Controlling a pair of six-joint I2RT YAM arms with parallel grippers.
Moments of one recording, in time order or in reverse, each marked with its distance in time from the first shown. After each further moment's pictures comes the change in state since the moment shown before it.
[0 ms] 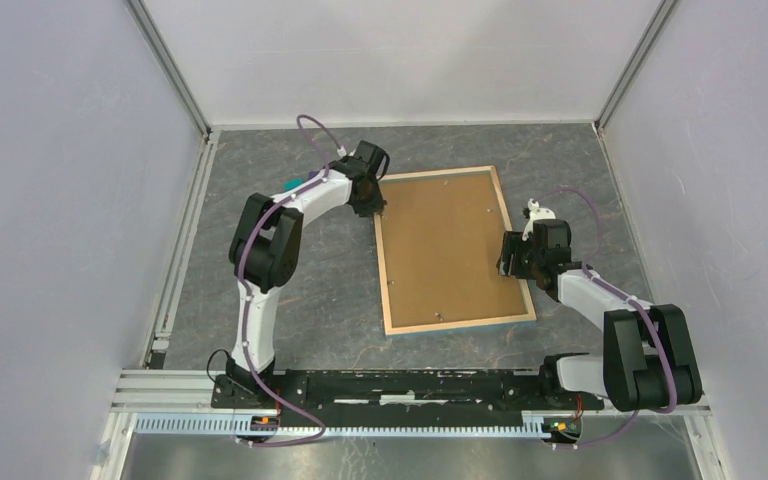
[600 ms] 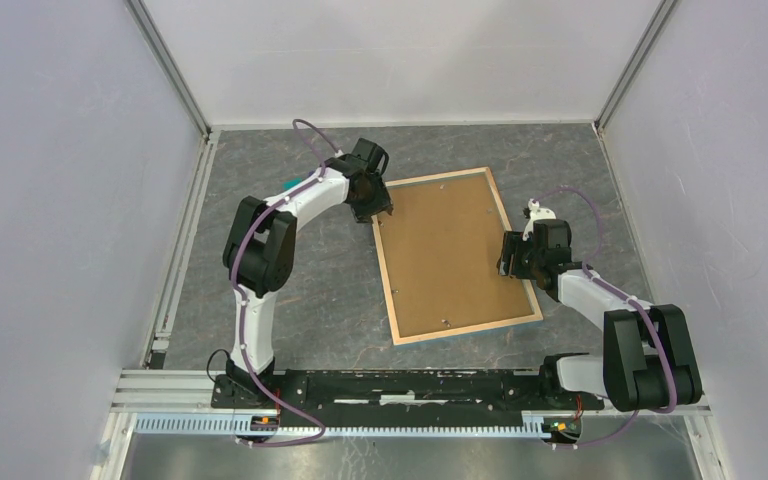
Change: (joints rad) left arm 0.012 -0.085 -0.058 -0.068 0.116 -0.101; right arm -0.002 0.000 0.000 0.000 0.000 0.000
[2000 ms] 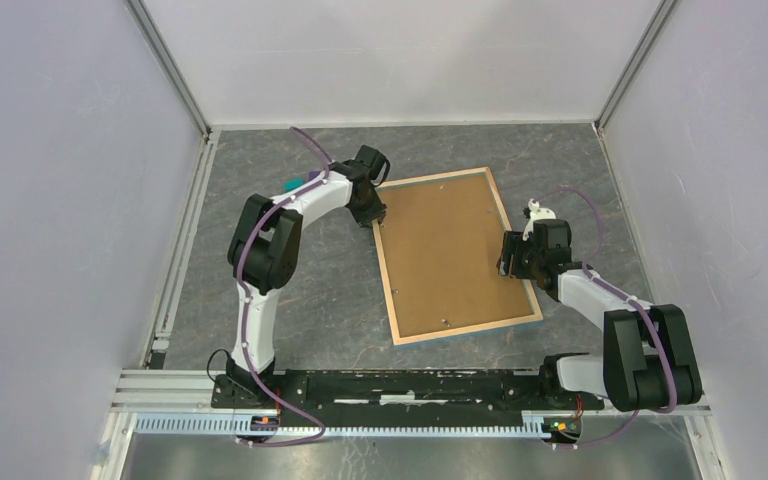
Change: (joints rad) left arm -0.011 0.046 0.008 -0.043 -0.088 -0.120; right arm 0.000 0.000 0.000 0.000 -0.004 0.000
